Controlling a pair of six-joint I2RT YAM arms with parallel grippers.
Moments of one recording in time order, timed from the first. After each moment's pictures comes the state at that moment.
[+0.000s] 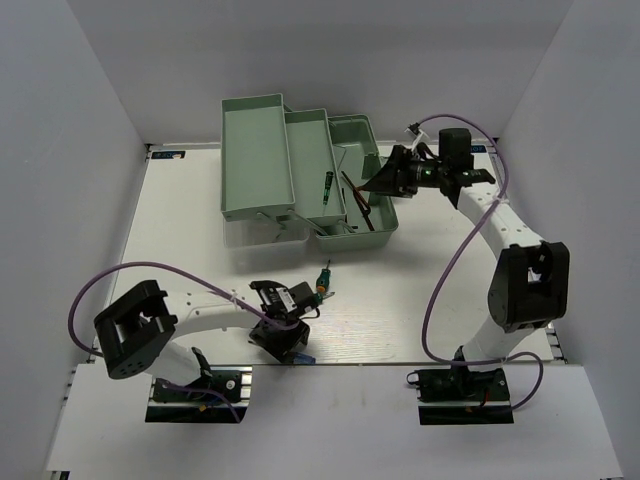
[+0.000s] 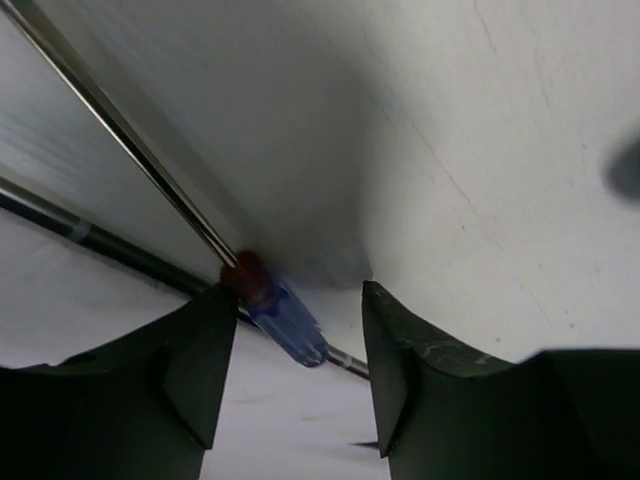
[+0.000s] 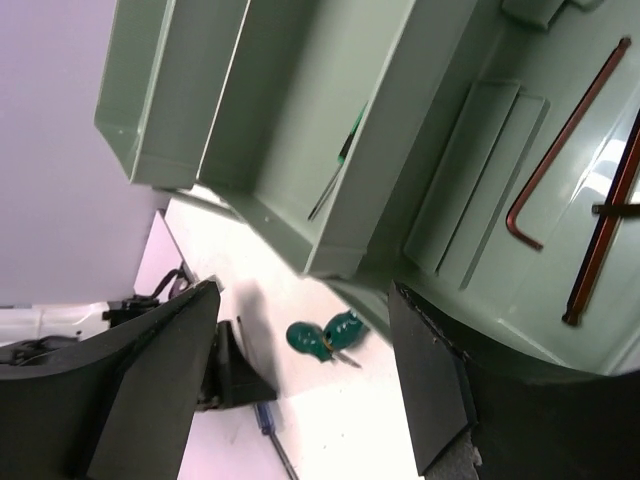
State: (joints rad) left arm -1.07 1.42 0.73 -0.79 0.00 -1.96; right arm 0.19 1.69 1.38 -0.28 -0.89 0.41
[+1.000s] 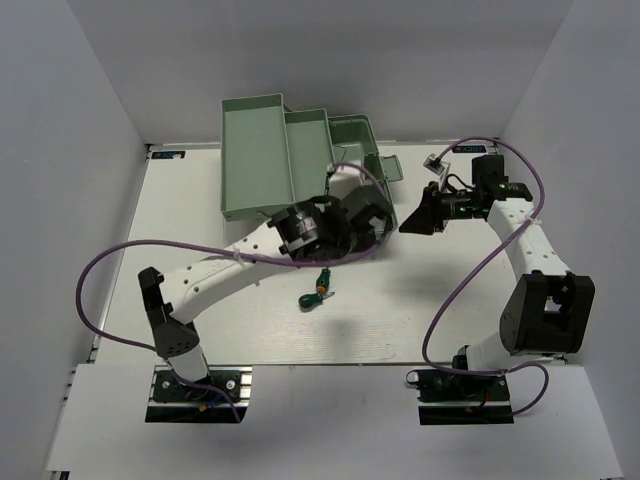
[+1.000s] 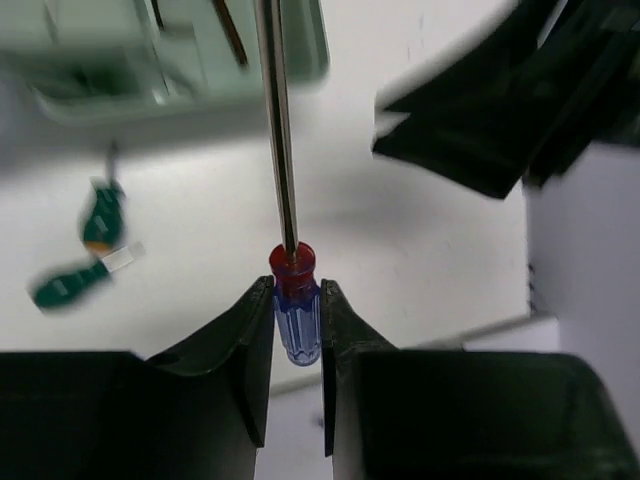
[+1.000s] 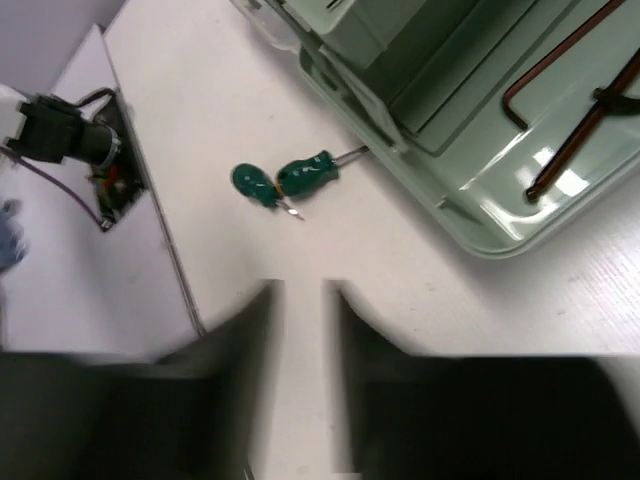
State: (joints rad) left arm -1.16 1.70 1.89 -1.00 -0.50 -1.05; right arm 0.01 1.50 1.25 -0.79 -1.10 -0.39
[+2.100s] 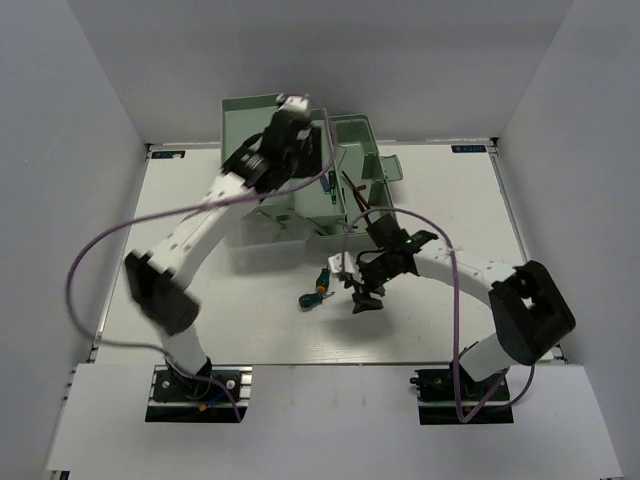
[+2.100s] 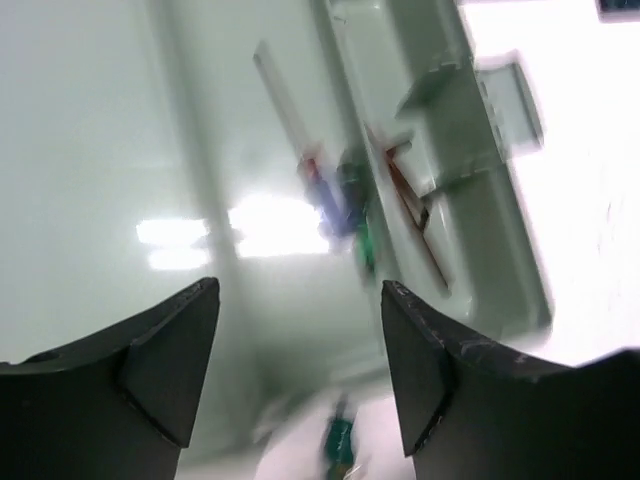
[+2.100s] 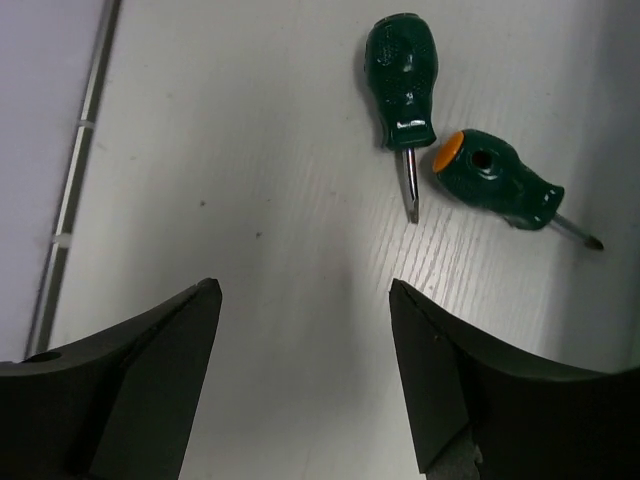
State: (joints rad) left arm -0.63 1.89 2.04 -0.74 -0.37 -0.36; right arm 0.63 1.47 0.89 -0.62 -0.81 -1.07
